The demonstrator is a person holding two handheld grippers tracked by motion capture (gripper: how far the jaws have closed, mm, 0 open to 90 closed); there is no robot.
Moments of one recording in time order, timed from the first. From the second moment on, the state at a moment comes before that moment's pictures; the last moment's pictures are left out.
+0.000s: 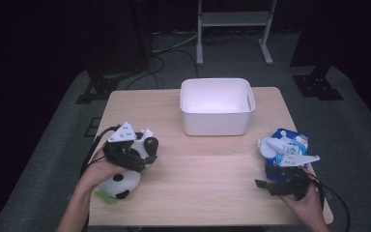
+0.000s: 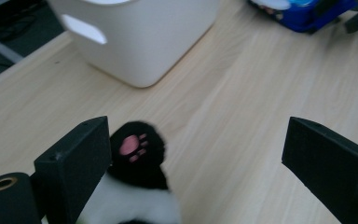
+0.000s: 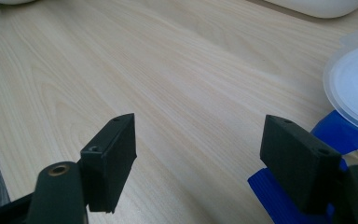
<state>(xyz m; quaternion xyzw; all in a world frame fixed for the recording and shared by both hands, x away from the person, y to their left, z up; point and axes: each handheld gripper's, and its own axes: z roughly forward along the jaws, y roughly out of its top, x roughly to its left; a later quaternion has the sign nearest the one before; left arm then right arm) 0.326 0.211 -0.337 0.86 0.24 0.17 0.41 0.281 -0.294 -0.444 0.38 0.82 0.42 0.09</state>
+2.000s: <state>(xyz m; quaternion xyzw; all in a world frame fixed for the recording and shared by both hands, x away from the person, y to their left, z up) 0.354 0.223 -0.340 0.89 0.26 0.13 0.34 0.277 -0.292 -0.440 0.36 0.83 0.42 0.09</state>
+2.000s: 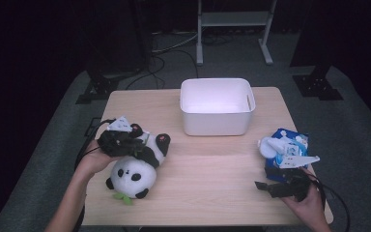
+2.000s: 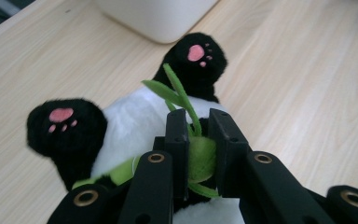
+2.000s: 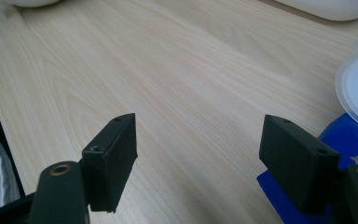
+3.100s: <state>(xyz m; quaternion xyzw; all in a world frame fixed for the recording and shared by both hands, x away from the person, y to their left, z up) 0.331 0.057 -0.345 0.93 0.07 0.01 0.37 0.289 -0.281 -0.419 0.33 0.84 0.43 0.07</state>
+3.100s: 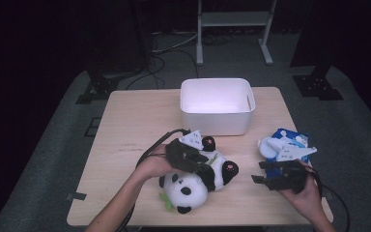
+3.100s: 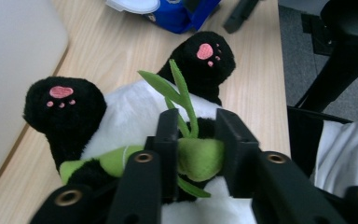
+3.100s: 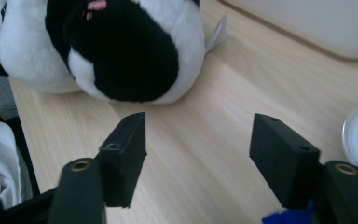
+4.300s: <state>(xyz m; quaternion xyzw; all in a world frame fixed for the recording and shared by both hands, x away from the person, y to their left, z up) 0.311 0.127 -0.386 0.92 0.17 0.04 0.34 0.359 -0.205 -0.413 0.27 0.89 0.36 -0.02</state>
